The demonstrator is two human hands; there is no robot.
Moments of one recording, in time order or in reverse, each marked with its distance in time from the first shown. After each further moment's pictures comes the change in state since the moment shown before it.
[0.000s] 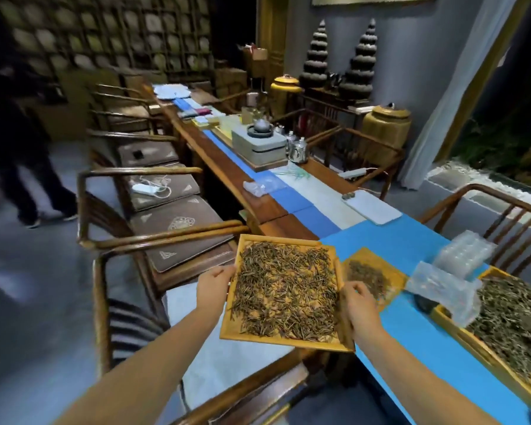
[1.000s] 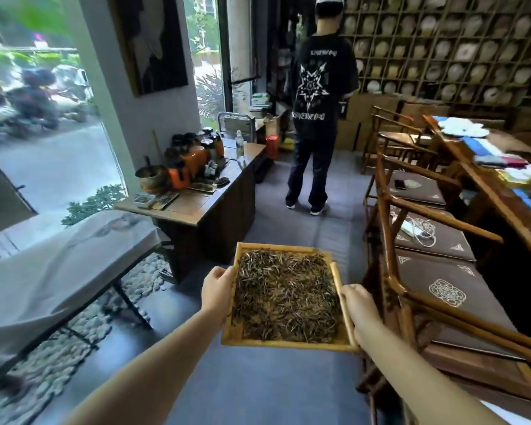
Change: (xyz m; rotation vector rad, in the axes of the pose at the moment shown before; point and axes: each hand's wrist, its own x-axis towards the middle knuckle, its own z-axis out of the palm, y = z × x) left_hand 0.020 -0.020 -0.675 -0.122 0.895 -0.031; right_hand -0.296 -0.027 0.649 -0.307 -0.828 -0.140
